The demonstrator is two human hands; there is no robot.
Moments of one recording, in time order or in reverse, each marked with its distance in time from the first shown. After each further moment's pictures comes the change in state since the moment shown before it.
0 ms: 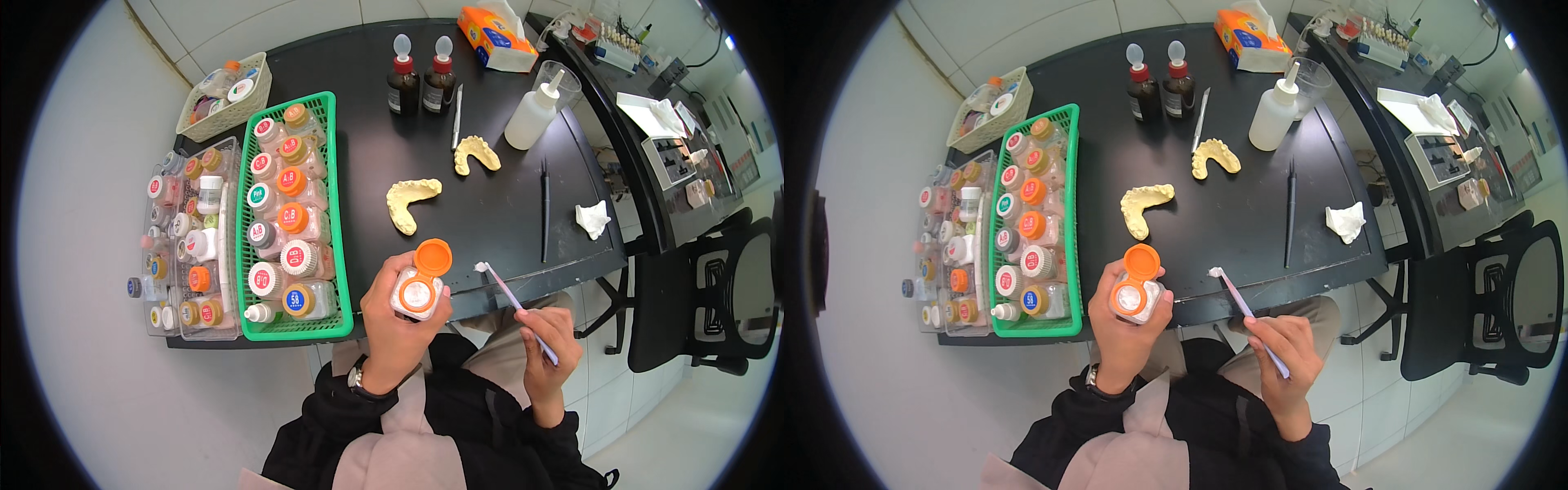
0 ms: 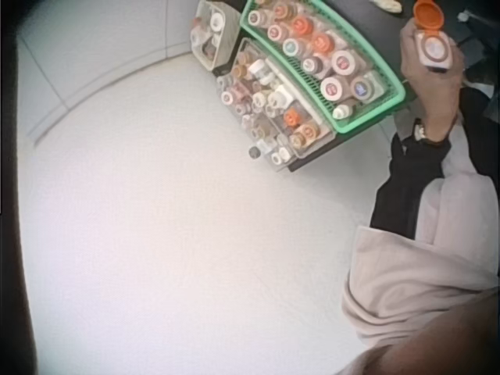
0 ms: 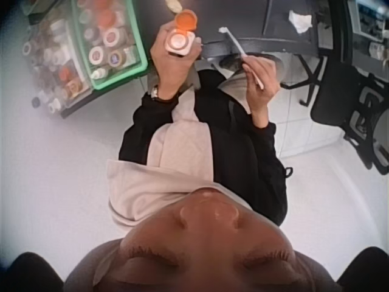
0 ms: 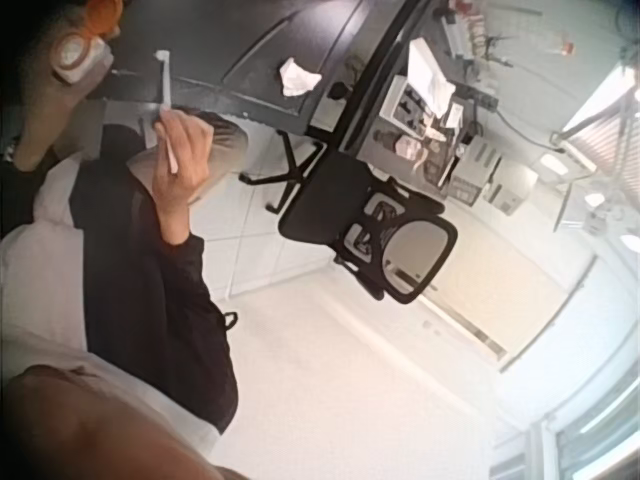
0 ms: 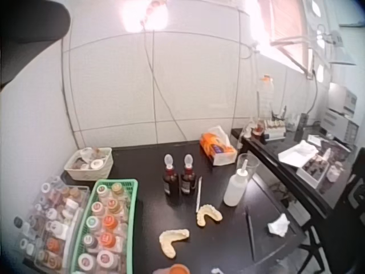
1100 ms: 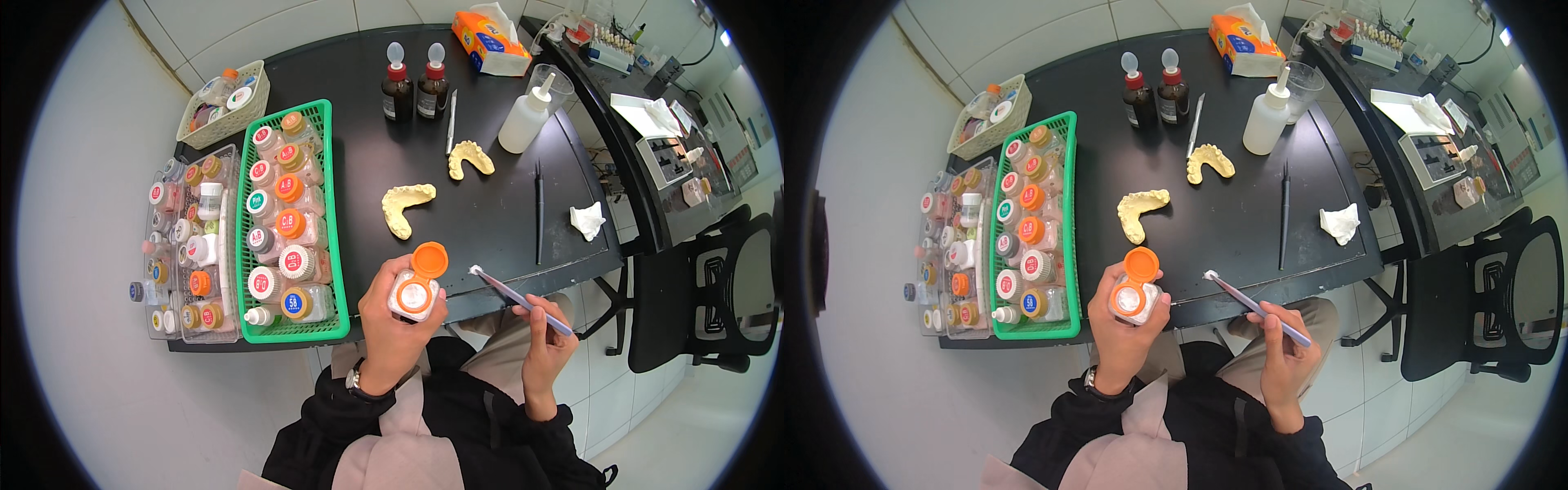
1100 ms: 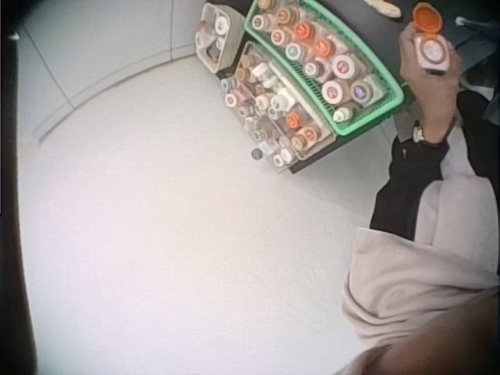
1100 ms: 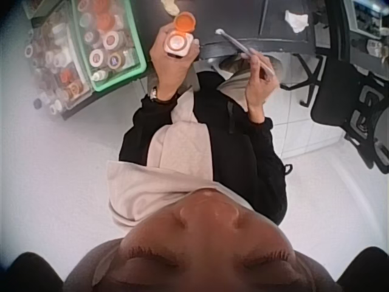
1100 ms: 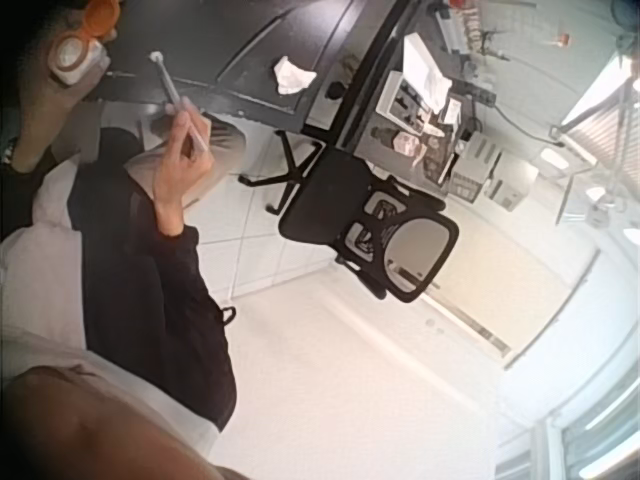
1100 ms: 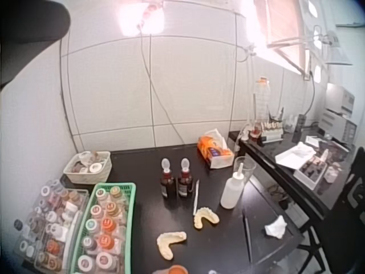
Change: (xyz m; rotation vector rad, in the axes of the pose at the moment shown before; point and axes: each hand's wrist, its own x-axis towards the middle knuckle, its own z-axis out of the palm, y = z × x) left_hand 0.001 0.000 0.001 0.020 -0.022 -0.006; right_hand -0.005 0.004 0.011 0.388 0.158 0.476
